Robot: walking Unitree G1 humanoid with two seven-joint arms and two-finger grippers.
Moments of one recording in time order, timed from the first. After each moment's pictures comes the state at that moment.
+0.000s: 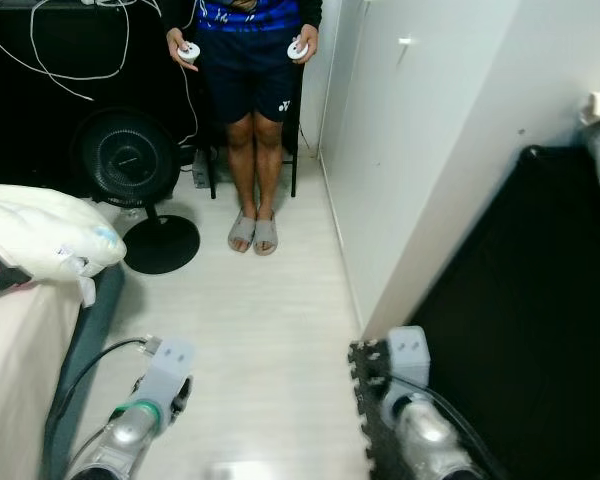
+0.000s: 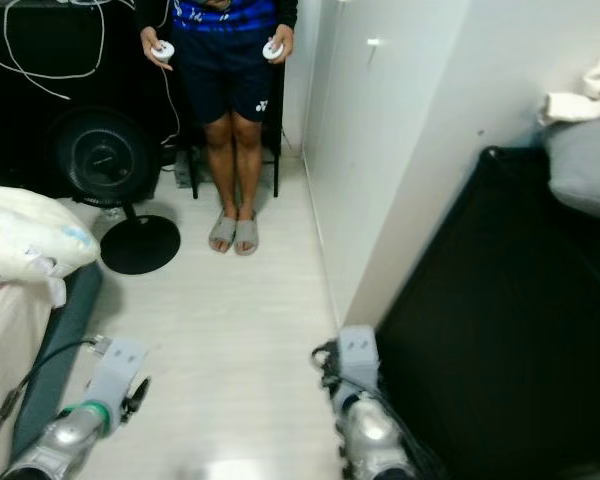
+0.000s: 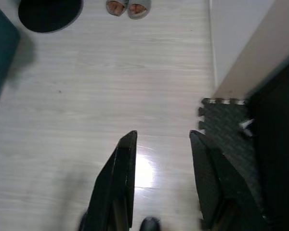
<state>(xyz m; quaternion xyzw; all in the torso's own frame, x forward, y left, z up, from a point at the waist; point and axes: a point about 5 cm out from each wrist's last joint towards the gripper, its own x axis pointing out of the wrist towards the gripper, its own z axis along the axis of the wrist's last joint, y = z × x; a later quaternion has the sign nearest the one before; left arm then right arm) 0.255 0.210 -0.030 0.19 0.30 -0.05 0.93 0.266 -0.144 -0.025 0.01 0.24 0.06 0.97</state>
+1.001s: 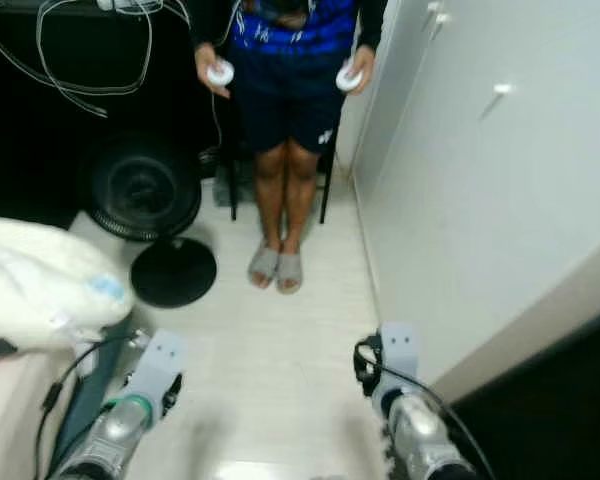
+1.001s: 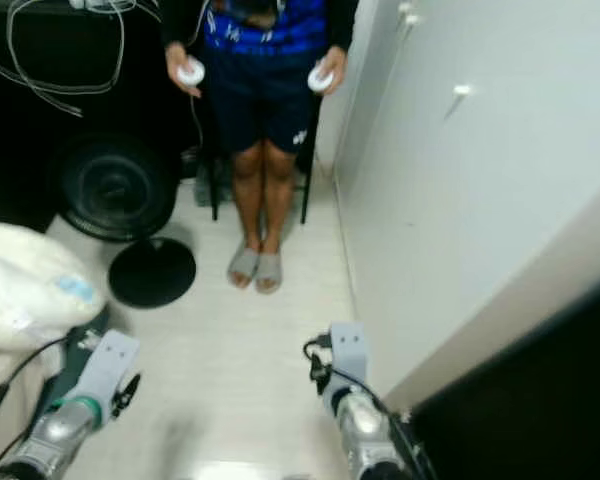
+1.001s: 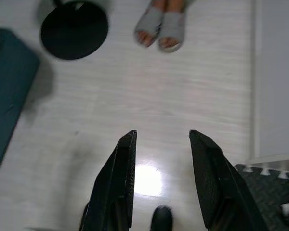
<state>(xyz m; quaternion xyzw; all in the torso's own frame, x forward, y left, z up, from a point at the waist) 0.260 0.204 -0.028 0.19 0.30 -0.06 0.93 0.266 -0.151 -0.025 0.02 0.25 0.06 0.97</state>
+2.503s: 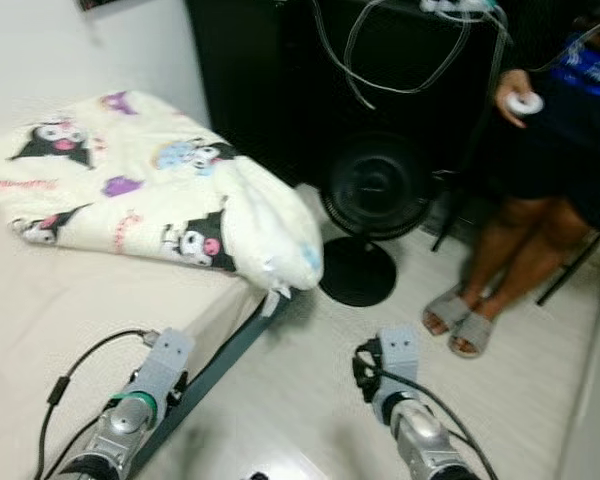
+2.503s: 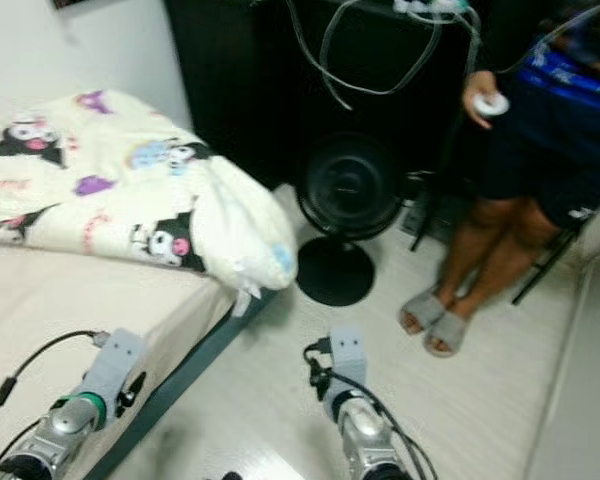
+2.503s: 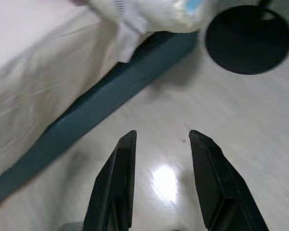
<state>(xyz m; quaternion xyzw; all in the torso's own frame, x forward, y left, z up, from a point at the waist) 0.261 0.201 -0.028 0.20 0.30 -0.07 0.93 0.267 -0.149 -0.023 0.01 0.24 0.09 0.97</state>
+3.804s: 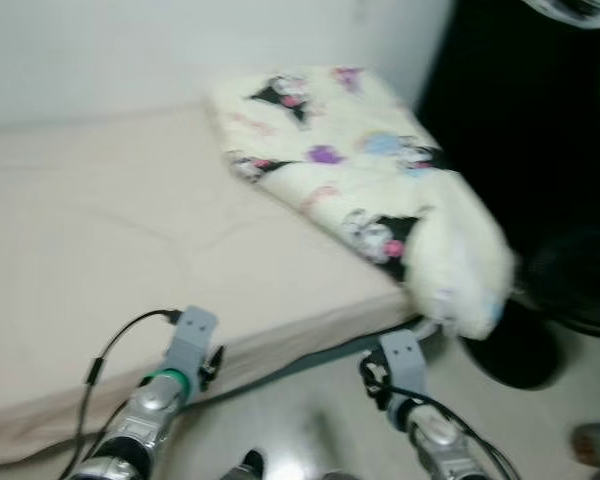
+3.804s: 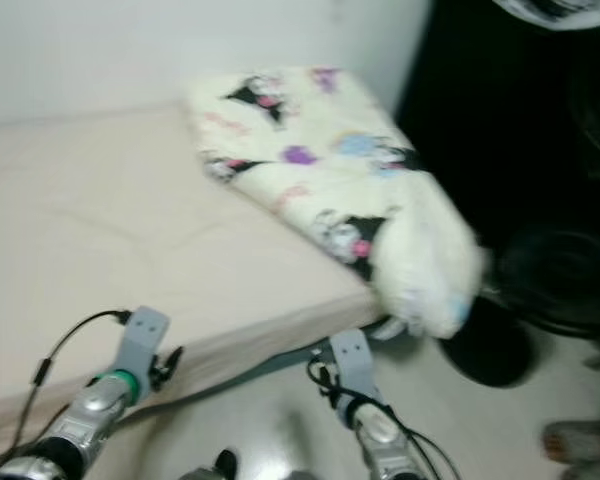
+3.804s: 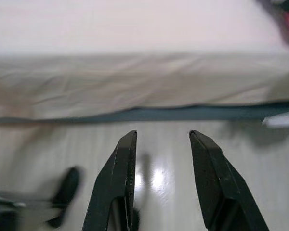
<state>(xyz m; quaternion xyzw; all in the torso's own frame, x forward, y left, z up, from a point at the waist) 0.286 0.162 -0.008 0.12 0.24 -0.13 0.95 0.260 -0.171 -0.023 -0.06 0.23 0.09 0.97</state>
